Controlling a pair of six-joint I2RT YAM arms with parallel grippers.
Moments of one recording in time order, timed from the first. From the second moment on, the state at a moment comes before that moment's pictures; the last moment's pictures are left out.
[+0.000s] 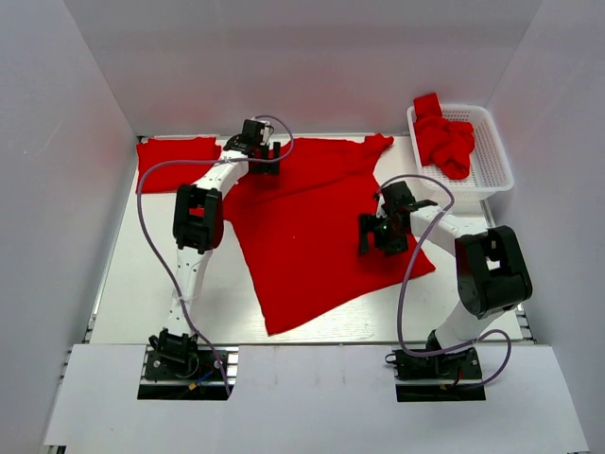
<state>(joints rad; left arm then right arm) -0.27 2.52 2.19 -0.50 -0.08 -0.11 0.33 1.66 0.98 -0.52 -0.20 0.20</state>
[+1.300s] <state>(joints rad) -0.52 1.70 1.21 -0.86 -0.05 -0.59 0.16 2.37 2.03 -0.72 -0.06 0.06</state>
